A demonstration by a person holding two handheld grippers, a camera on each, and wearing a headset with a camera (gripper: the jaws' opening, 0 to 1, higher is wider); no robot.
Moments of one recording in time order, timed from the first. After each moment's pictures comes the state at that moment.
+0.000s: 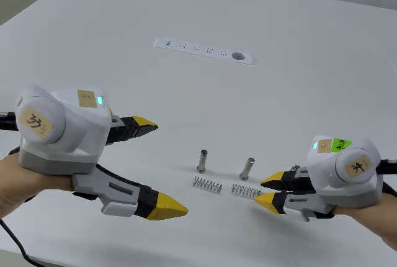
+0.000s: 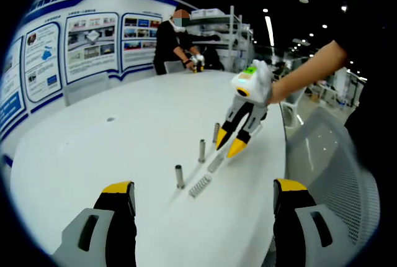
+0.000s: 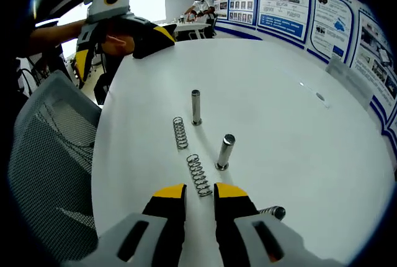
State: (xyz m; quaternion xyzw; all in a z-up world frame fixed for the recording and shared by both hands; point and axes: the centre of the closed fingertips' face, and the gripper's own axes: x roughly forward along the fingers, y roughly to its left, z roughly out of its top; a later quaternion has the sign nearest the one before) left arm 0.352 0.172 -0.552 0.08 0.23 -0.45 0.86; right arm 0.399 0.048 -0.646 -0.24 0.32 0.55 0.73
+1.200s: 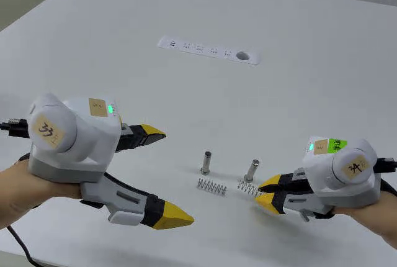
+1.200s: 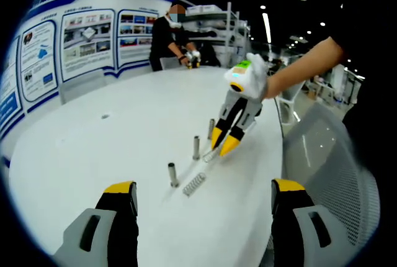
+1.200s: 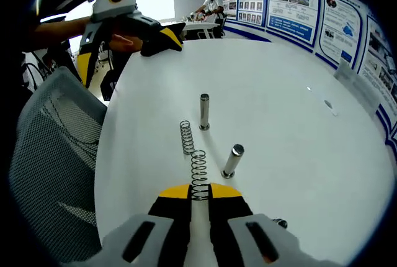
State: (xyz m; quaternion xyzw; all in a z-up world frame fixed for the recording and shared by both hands) left arm 0.349 0.161 -0.559 0.09 0.24 -0.46 0.85; right arm 0.390 0.057 -0.631 -0.25 0.31 0.58 0.71
